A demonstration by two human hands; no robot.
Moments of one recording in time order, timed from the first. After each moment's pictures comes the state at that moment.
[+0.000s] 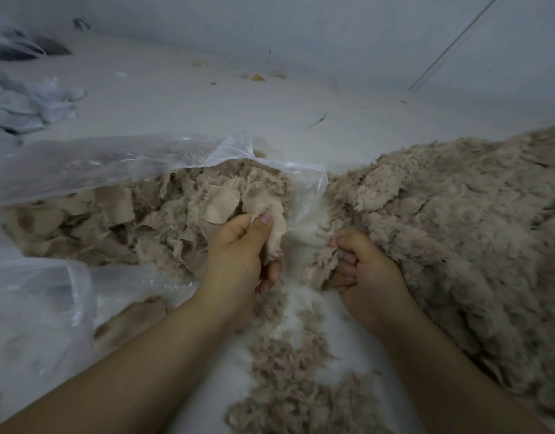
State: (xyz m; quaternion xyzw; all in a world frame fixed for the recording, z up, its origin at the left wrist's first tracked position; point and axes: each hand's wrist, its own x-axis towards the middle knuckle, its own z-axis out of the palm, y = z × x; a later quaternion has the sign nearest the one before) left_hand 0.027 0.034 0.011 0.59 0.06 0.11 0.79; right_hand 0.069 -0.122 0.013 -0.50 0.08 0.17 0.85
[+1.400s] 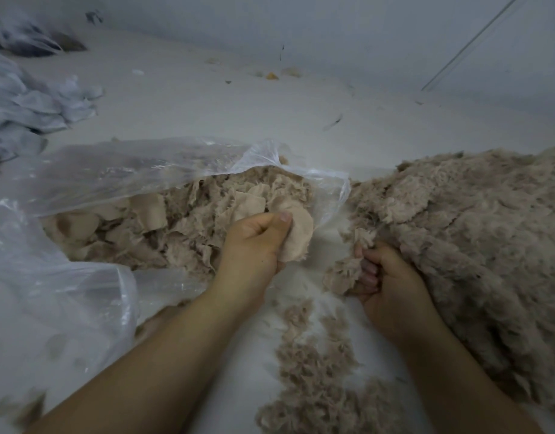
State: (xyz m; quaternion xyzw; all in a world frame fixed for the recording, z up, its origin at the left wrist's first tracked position) left_hand 0.033 0.054 0.026 0.64 0.07 0.13 0.75; right_hand 0.074 -0.124 0.003 -0.47 0.07 0.18 0.86
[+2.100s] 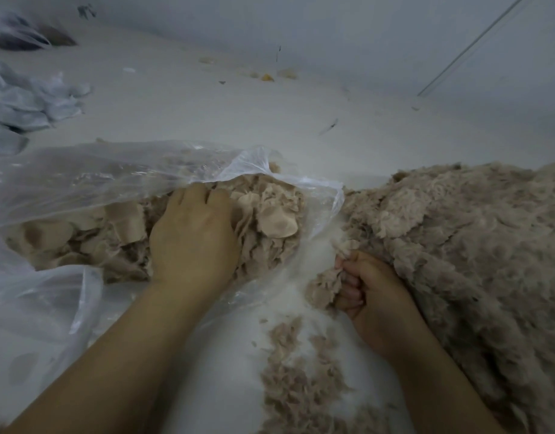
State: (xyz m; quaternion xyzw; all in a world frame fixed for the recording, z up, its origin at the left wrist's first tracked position) left_hand 0.044 0.096 0.049 0.94 0.11 0.33 0.04; right_hand 0.082 -0.122 -0.002 -0.51 0.02 0.20 0.84
